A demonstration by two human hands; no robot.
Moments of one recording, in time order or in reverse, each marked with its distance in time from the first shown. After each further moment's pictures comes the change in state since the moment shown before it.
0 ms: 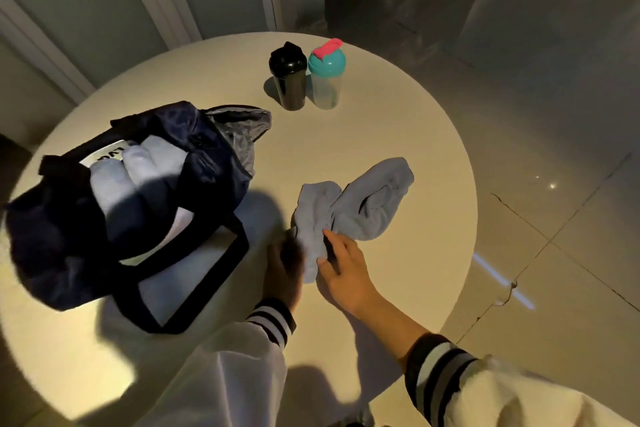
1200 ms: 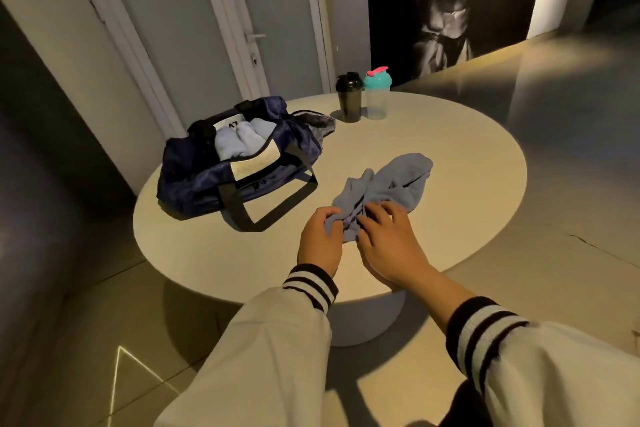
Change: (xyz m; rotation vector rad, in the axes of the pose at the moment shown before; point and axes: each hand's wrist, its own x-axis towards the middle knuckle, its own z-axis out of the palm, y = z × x) left_hand -0.107 -0.126 -0.061 0.047 0.106 0.540; right_hand -0.140 0.021 0.080 -0.659 0.348 -0.574
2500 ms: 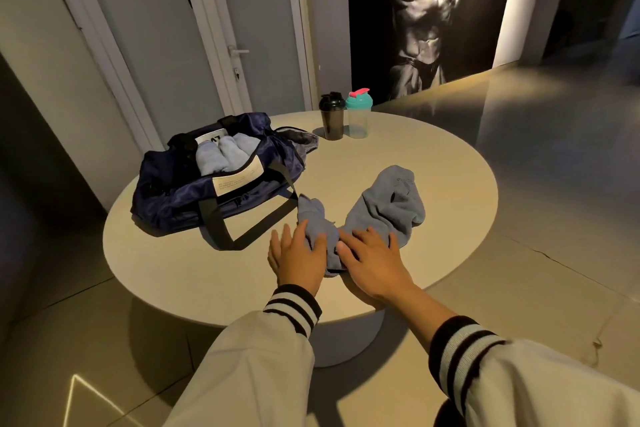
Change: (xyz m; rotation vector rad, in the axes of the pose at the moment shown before) left_hand 0.015 -0.018 0.001 0.469 0.087 -0.049; right_hand 0.002 0.002 -0.001 0.221 -0.308 0.239
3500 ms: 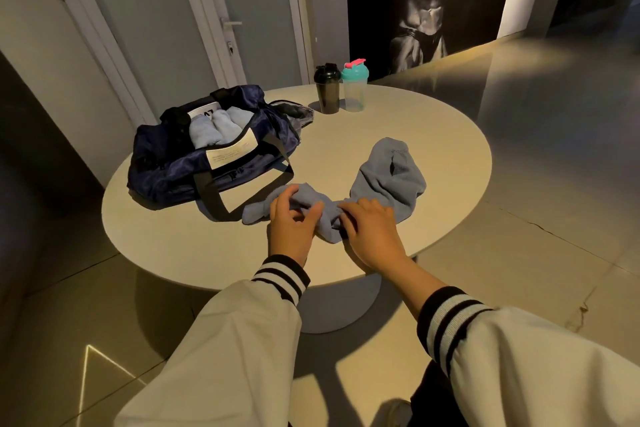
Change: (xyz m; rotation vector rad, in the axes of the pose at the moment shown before) left_hand -0.019 0.005 -0.017 -0.636 -0.010 0.007; right_hand -0.014 -0.002 -0.005 0.042 0.326 -0.112
